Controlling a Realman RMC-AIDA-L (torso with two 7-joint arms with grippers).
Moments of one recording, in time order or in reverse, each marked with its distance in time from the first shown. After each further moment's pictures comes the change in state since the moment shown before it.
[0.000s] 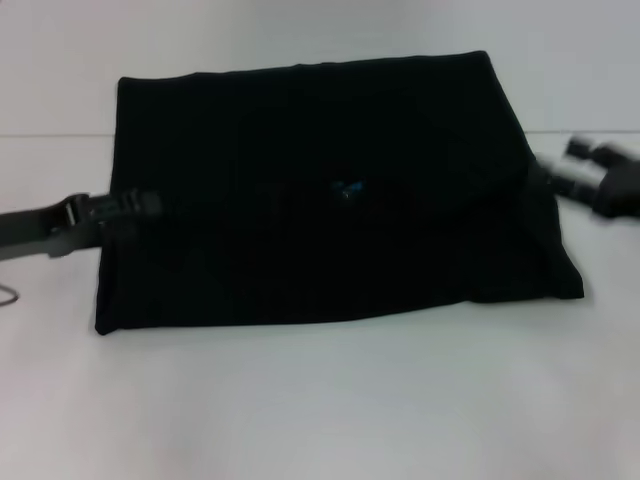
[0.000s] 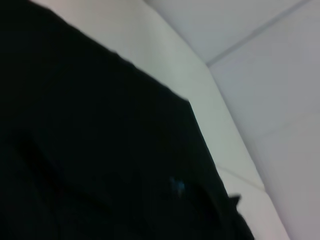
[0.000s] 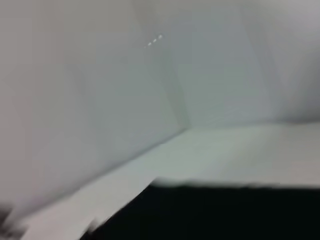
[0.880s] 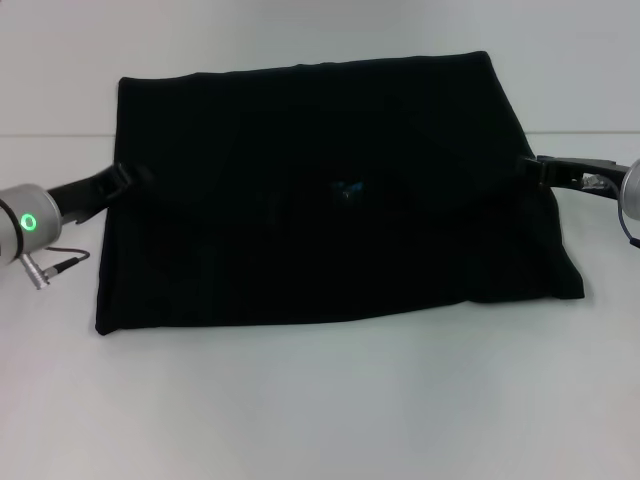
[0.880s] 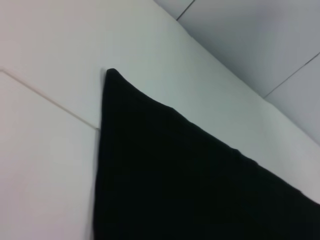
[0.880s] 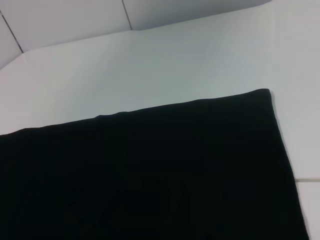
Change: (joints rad) left arm -0.136 -0.200 -0.142 -0.004 0.051 -0.657 0.069; right arm 0.260 0.068 -0.001 0.050 -0.417 0.678 0.520
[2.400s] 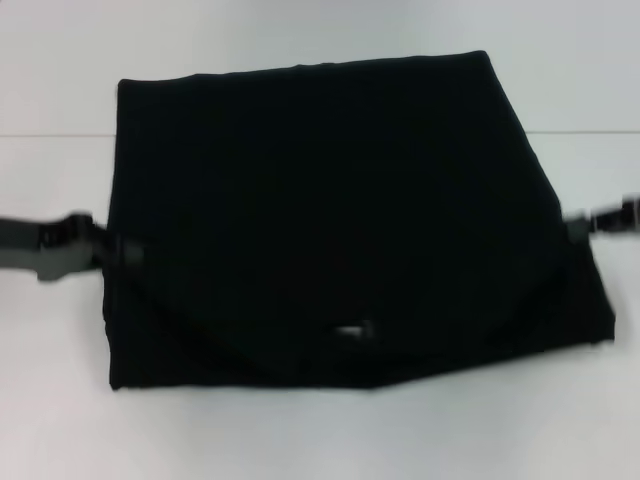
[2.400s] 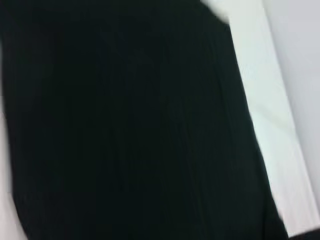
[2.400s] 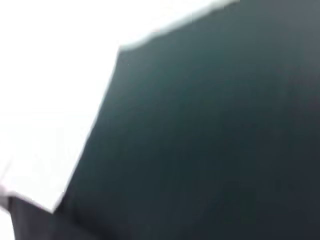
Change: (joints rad) left arm 0.008 0.232 -0.051 0.062 0.382 0.791 -0.296; right arm -0.025 -0.217 0.173 -0.143 -0.285 -0.889 0.340
